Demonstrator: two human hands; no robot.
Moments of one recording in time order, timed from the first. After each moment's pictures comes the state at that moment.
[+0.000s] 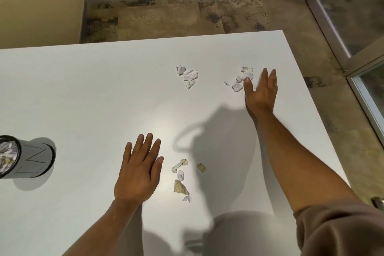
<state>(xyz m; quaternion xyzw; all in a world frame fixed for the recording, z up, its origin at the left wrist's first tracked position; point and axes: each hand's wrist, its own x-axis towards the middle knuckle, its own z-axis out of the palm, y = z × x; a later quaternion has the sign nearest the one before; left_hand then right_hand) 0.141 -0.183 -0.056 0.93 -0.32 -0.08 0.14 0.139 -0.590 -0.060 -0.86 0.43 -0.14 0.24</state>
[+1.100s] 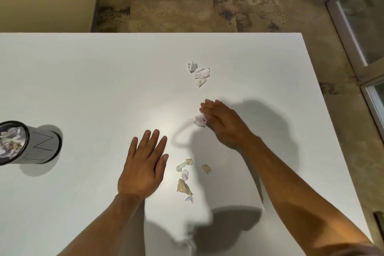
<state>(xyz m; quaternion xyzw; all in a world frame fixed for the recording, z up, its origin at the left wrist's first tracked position) 0.142 -0.185 -0.055 0.93 -0.32 -0.08 0.14 0.129 -0.481 -0.045 -0.90 0.03 0.01 0.43</state>
